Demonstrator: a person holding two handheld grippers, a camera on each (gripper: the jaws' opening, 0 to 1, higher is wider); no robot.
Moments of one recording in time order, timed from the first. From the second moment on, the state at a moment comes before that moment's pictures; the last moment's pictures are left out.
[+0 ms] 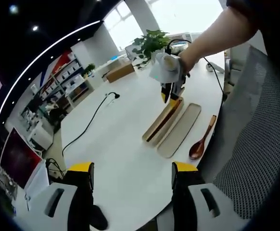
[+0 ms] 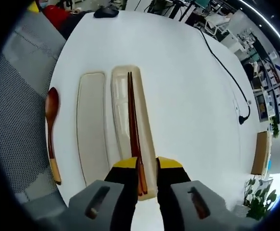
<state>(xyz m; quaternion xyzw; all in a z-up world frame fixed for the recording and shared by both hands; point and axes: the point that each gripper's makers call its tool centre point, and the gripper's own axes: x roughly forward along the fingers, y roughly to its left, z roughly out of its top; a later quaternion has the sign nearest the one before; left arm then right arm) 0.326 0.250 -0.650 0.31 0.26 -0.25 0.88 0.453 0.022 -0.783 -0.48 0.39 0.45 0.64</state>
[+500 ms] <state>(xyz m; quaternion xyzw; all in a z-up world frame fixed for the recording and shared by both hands) 0.326 0.249 -0.650 0.32 0.26 -0.25 0.88 0.431 -0.018 -0.782 -0.46 0.41 0.43 0.66</state>
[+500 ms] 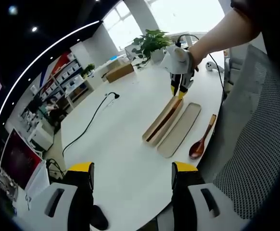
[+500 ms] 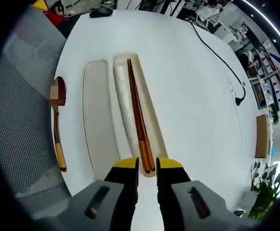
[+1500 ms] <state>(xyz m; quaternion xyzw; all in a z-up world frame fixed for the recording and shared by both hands) 0.326 0.248 -0.647 0.32 0.25 -0.25 0.88 0.340 0.008 -0.800 -0.37 0.44 0.51 0.64</state>
